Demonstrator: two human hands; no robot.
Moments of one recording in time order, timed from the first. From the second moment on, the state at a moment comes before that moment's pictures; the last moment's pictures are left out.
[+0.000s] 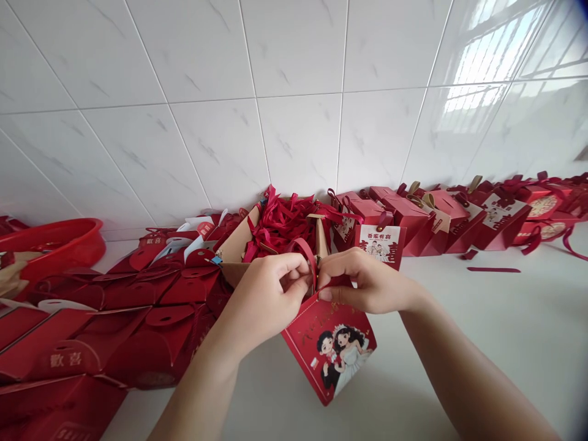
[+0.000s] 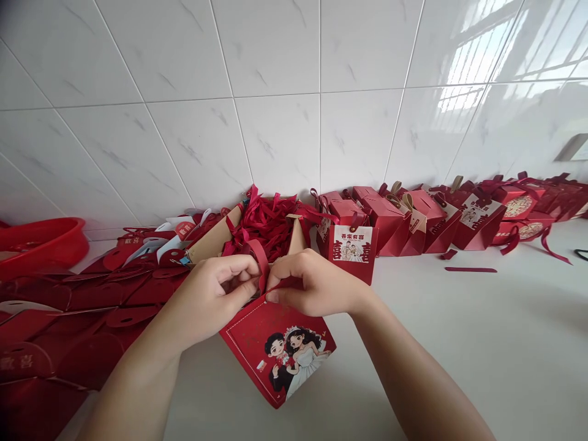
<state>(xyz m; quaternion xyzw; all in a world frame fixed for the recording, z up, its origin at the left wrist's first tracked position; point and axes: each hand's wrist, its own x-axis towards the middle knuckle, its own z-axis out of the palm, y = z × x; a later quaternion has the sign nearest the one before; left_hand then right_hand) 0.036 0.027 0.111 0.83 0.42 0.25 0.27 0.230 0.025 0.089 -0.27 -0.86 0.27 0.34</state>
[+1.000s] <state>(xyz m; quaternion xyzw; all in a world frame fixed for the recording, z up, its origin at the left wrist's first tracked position) 0.029 0.011 0.116 0.80 0.43 0.25 0.33 0.229 0.020 0.091 -0.18 -0.85 0.30 0.39</state>
